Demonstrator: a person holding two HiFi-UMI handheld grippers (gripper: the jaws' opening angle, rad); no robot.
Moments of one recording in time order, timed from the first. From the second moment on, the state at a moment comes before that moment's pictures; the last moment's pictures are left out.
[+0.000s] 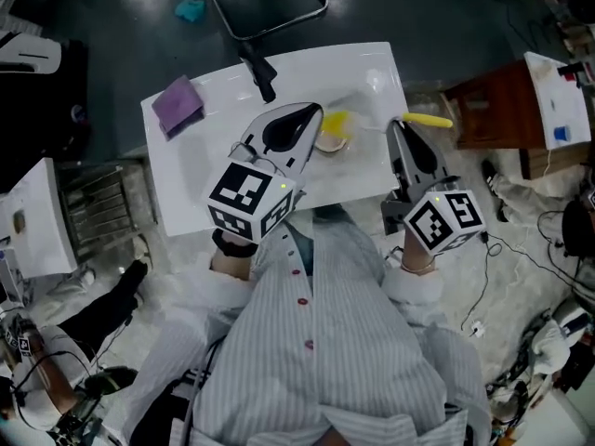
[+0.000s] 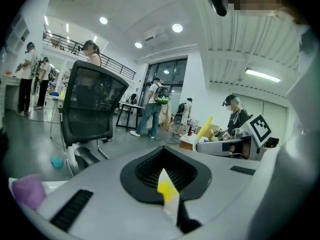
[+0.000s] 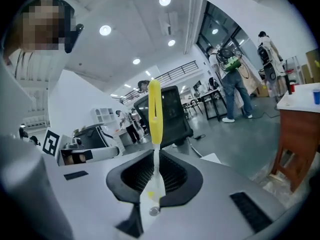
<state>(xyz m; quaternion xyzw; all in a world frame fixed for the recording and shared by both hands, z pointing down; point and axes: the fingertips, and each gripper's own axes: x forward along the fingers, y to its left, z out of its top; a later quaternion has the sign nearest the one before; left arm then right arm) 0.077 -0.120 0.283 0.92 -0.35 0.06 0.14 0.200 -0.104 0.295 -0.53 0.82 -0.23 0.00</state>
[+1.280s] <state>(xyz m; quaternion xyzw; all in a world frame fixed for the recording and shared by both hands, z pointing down) 0.074 -0.135 0.438 0.89 -0.36 0.23 0.19 0.197 -0.158 0.364 -0.46 0.84 -0.28 -0.06</state>
